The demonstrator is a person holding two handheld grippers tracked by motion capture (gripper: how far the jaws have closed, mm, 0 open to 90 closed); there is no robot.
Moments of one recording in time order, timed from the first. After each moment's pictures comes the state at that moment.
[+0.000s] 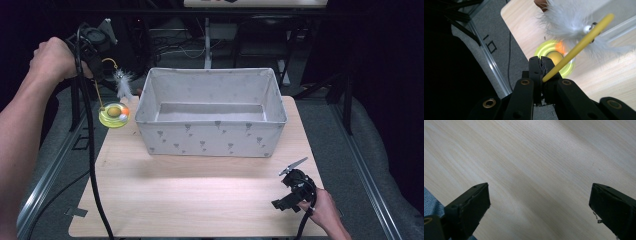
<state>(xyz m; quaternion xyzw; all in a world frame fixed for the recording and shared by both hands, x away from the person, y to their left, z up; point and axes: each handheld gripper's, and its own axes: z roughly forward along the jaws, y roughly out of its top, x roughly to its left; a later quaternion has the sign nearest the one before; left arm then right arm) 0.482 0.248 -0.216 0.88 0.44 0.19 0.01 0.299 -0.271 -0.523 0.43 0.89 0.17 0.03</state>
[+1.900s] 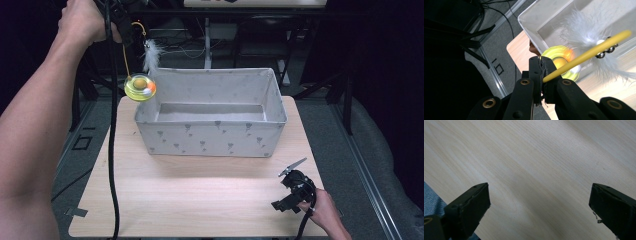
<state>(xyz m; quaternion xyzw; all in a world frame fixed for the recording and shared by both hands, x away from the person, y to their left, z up) 0.499 0.168 -0.151 0.89 0.39 0.24 0.06 0.298 -0.269 -0.524 0.43 0.89 0.17 0.02</state>
